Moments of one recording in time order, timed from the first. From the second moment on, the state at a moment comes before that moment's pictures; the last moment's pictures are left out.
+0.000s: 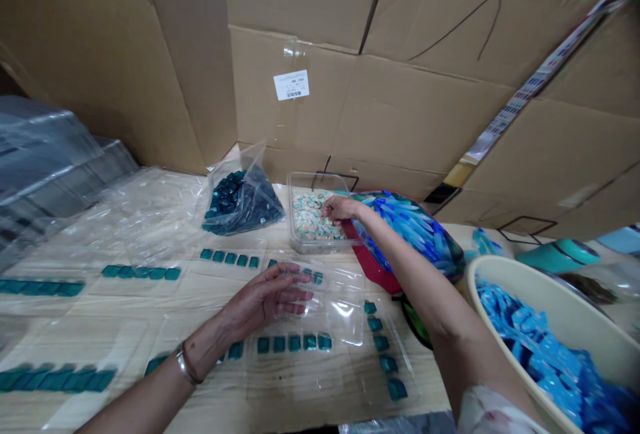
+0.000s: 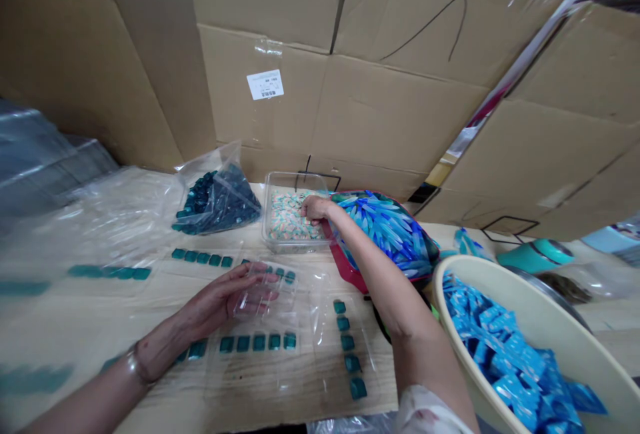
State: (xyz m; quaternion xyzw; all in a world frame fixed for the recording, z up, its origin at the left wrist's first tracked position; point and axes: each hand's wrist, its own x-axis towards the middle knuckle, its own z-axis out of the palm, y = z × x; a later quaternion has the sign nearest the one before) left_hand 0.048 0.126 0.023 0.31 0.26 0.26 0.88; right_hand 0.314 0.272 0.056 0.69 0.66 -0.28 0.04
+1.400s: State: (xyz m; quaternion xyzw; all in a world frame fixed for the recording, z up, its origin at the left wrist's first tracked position) left_hand 0.050 0.129 0.024 0.32 0.29 0.26 0.87; right_hand 0.253 0.278 0.034 0.64 0.64 -0.41 -0.11
